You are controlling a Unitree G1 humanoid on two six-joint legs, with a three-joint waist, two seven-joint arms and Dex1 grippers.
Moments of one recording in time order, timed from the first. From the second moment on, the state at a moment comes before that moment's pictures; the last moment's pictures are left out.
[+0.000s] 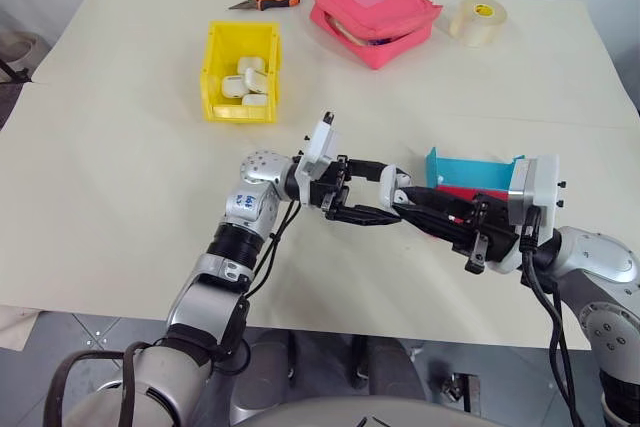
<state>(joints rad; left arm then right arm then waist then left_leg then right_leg) -0.81 0.07 -0.12 0.57 -0.39 0.00 -1.48 -0.04 -0.70 -0.20 -0.65 0.84 0.55 0.76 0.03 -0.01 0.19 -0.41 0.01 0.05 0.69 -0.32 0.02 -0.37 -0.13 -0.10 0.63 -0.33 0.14</state>
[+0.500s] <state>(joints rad) -0.81 0.07 -0.11 0.57 -0.39 -0.02 -1.49 -0.05 -0.71 -0.22 -0.59 0.82 0.55 0.75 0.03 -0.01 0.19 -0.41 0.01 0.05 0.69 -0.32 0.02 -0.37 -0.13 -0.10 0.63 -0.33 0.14</state>
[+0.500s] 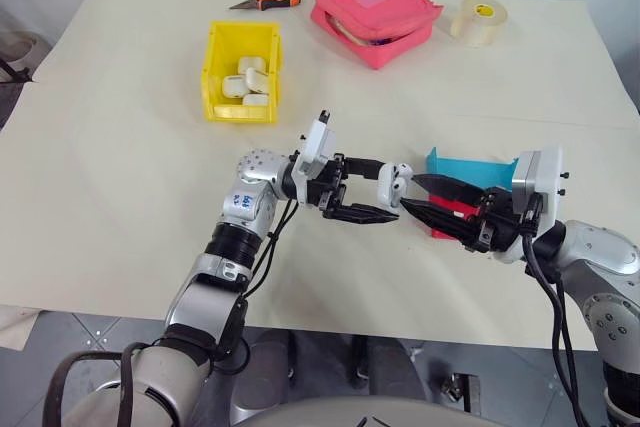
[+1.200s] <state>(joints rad) -0.84 0.05 -0.08 0.61 -0.39 -0.08 -1.50 0.02 -0.76 -0.28 -0.65 0.84 0.62 0.71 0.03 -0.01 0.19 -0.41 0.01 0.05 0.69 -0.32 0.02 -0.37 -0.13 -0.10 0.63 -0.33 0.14</state>
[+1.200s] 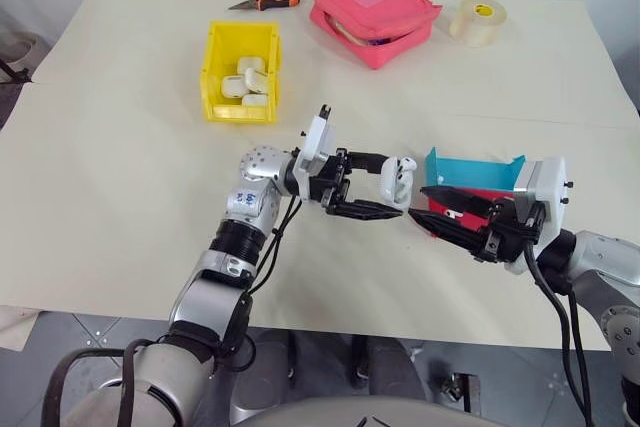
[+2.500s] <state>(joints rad) -0.88 0.05 -0.08 0.71 -0.39 -0.16 -1.50 -0.16 -0.70 -0.25 -0.66 0.88 0.75 0.35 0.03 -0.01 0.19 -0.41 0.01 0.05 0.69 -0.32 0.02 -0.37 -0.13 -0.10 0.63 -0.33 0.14</state>
